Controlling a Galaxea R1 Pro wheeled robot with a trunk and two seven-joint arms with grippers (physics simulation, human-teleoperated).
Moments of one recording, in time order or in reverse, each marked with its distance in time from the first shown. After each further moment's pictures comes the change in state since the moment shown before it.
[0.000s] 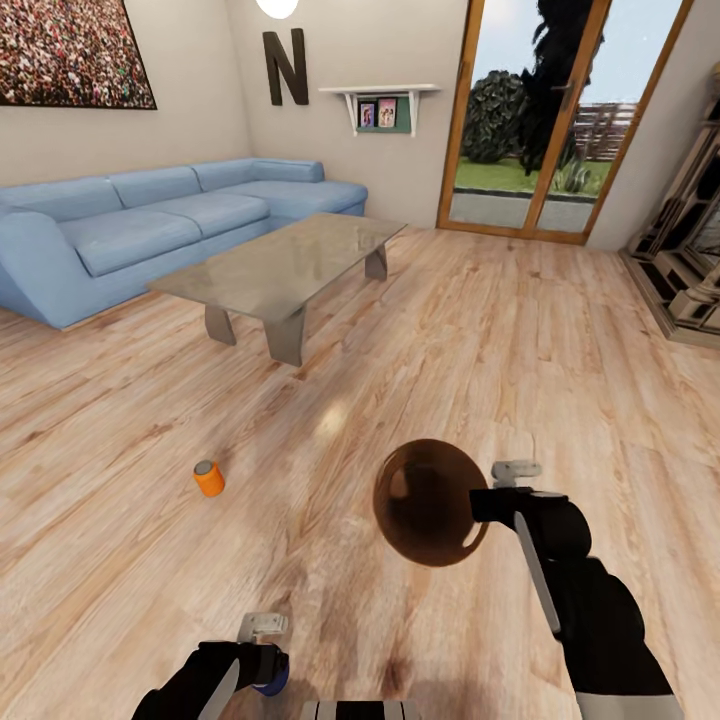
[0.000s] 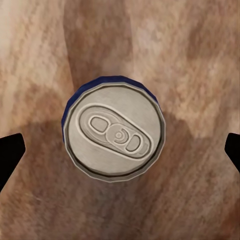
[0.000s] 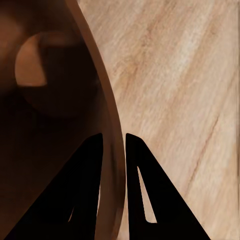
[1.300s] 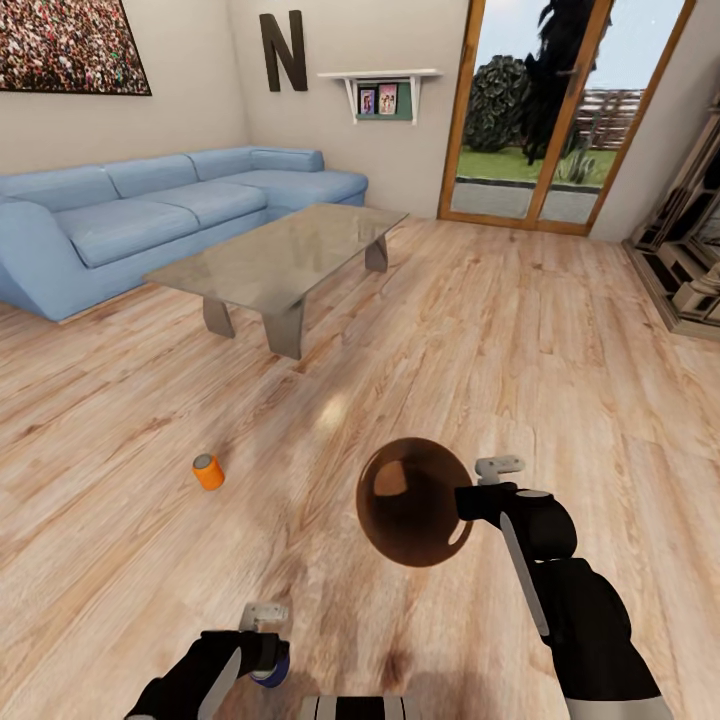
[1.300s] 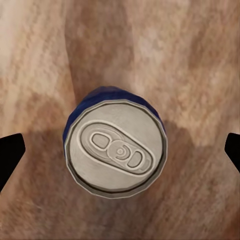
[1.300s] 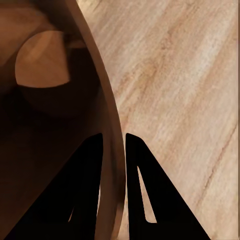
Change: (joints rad) left arm -0.020 -0.001 -0.001 -0.009 0.001 0.001 0.006; right arm 0.003 0.020 0.061 -0.027 0.001 0.000 0.001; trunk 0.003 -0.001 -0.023
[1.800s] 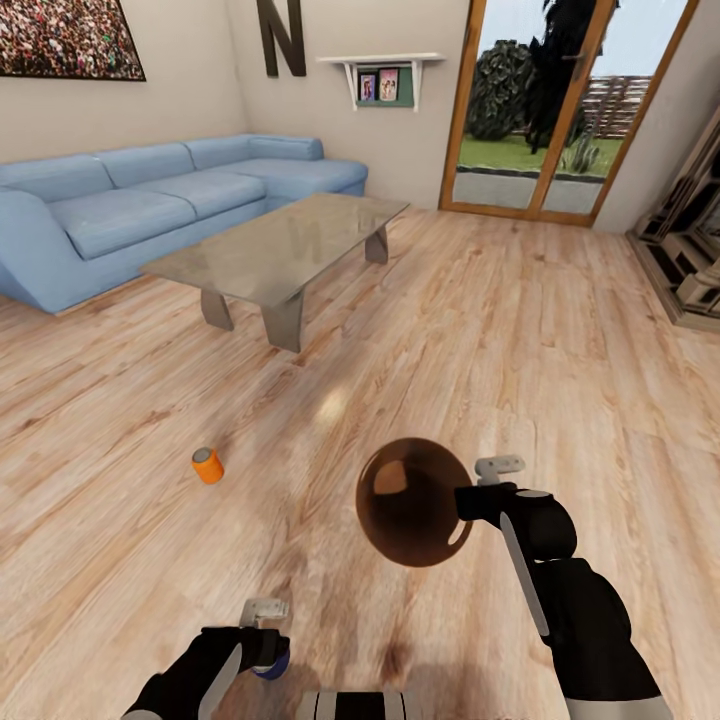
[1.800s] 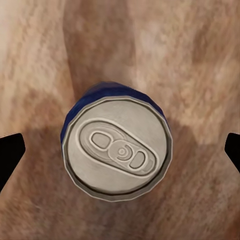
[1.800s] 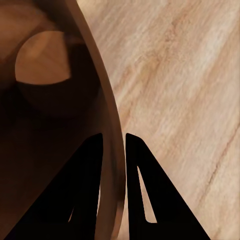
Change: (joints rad) left arm -0.009 0.000 0.001 0.001 -0.001 0.001 0.000; right arm 0.000 0.000 0.001 0.001 -0.005 0.000 0.001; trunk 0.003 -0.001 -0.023
